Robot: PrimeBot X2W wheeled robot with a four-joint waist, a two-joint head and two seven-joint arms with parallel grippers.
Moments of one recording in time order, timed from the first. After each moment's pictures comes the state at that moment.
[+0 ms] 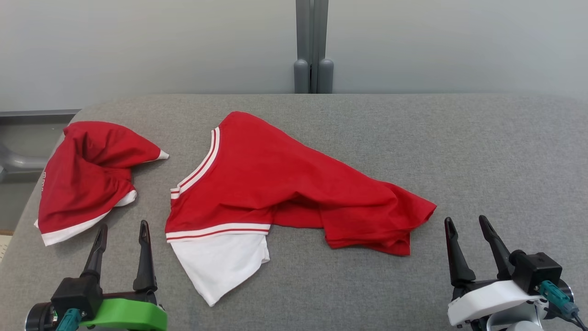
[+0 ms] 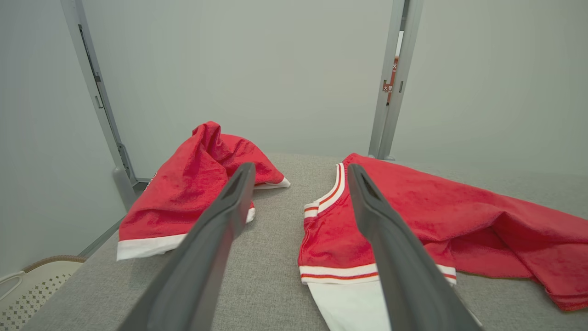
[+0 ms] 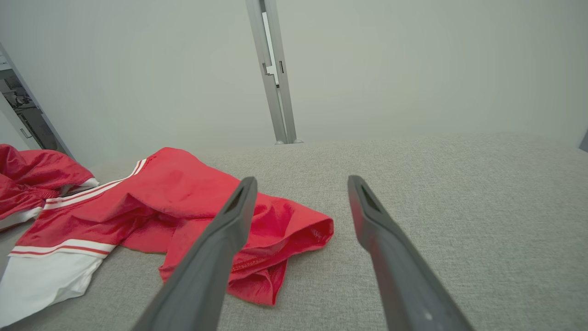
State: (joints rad) left arm 0.01 0.07 0.06 0.16 -0.16 -0.10 -0.26; right arm 0.03 -0.08 0.03 0.17 0.23 0.13 -0.26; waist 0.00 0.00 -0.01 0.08
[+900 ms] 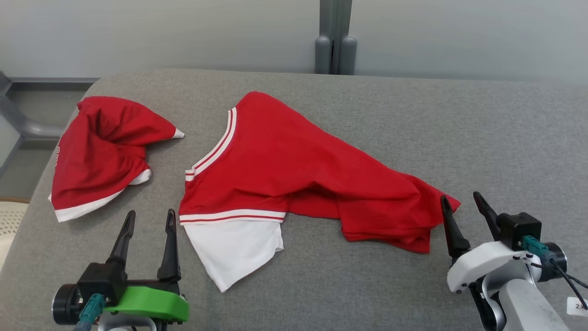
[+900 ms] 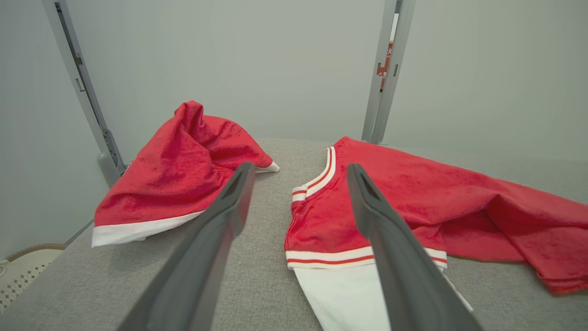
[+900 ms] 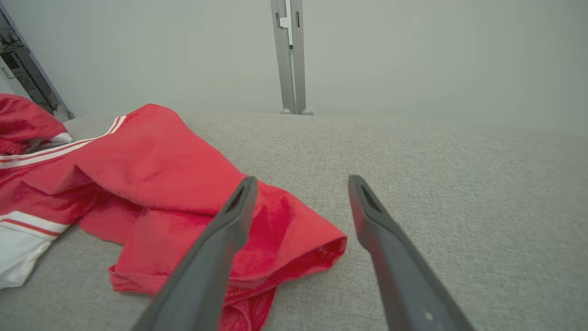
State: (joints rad) left arm -0.03 0.05 0.00 0.18 -0.15 -0.12 -0.26; right arm -0.21 -0.15 0.08 0.46 0.21 0.13 -0.26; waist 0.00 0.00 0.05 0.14
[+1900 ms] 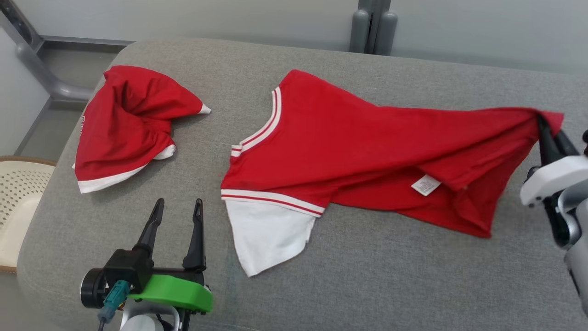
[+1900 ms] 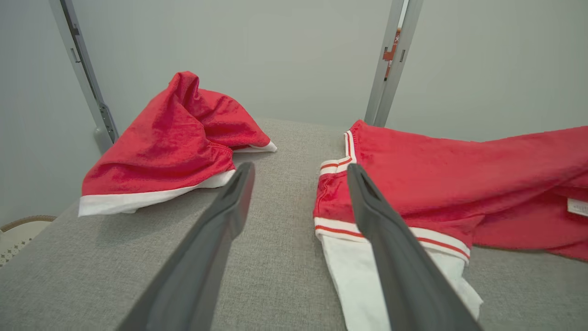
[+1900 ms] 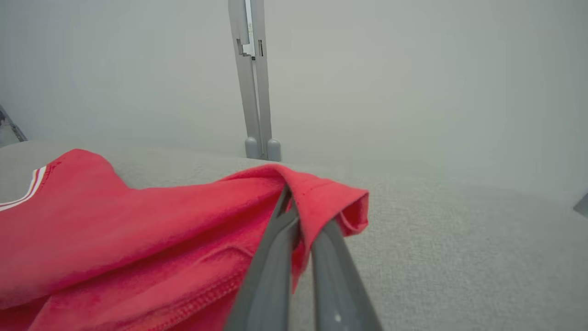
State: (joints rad) left arm -0.08 0.05 -0.12 0.20 -0.21 -0.08 -0.26; right arm -0.51 -0.39 0.08 0.68 0.36 0.13 -0.26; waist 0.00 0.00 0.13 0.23
